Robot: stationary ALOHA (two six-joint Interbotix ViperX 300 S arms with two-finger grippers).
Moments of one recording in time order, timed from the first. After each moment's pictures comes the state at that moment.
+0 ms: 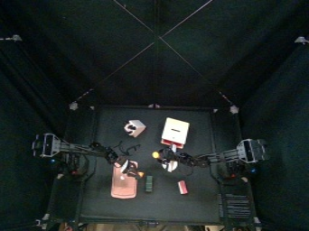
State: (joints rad) left arm 0.19 -0.14 0.92 1.00 -0.83 -1.94; right arm 0.00 -0.05 0.76 0.68 -0.45 -0.77
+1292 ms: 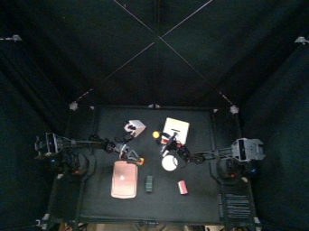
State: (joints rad) left arm 0.41 -0.20 0.99 1.00 -1.04 -2.29; right arm -0.03 0.04 0.74 0.97 -1.15 -0.78
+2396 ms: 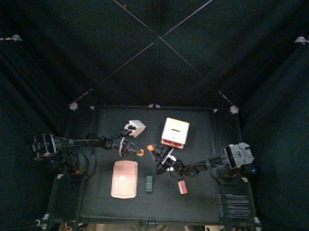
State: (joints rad) left arm 0.44 -0.18 1.01 0.89 -1.00 -2.33; right arm 0.15 0.21 0.64 0.90 -1.16 -1.45
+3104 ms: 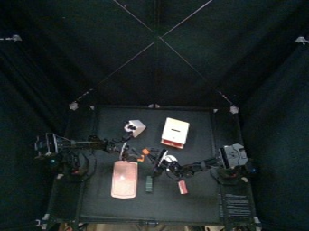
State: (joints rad) left arm 0.37 -0.17 1.00 0.97 -0.98 -2.35; right arm 0.15 0.25 0.60 0.81 -0.99 -1.45
